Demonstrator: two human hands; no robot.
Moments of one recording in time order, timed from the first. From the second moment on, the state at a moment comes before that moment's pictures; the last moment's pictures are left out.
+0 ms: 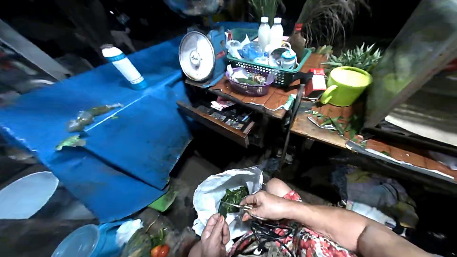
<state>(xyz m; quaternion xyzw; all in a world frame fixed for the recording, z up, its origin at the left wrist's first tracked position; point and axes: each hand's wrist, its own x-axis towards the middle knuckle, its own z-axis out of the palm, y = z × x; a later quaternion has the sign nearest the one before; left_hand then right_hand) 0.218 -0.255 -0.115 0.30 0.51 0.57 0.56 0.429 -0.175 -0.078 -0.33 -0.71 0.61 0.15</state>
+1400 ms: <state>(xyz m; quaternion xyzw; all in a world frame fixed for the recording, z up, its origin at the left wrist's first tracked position) 0.230 -0.251 -0.112 0.28 0.53 0.58 0.55 0.436 -0.175 -0.082 -0.32 -0.75 0.57 0.11</state>
